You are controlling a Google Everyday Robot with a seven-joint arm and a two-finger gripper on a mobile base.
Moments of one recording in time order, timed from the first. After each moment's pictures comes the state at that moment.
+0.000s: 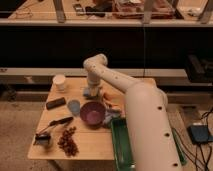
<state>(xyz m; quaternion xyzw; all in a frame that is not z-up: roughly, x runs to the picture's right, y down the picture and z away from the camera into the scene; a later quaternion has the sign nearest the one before) -0.084 -0.012 0.953 -0.26 -0.11 -0.09 0.96</state>
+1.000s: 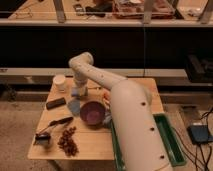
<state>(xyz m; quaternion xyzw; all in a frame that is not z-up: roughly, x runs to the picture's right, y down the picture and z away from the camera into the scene) -0.163 0.001 0.939 -0.25 -0.15 -0.15 0.94</state>
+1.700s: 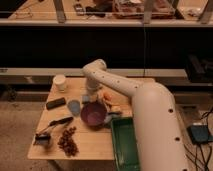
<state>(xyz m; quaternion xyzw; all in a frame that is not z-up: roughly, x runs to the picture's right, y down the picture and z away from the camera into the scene) -0.078 0.027 0.938 -0.26 -0.14 -0.13 0.95</state>
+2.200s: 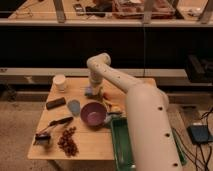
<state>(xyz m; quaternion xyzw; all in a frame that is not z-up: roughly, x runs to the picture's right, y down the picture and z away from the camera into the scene) -0.086 -0.017 0.961 -0.24 -0.14 -0.11 0.95</state>
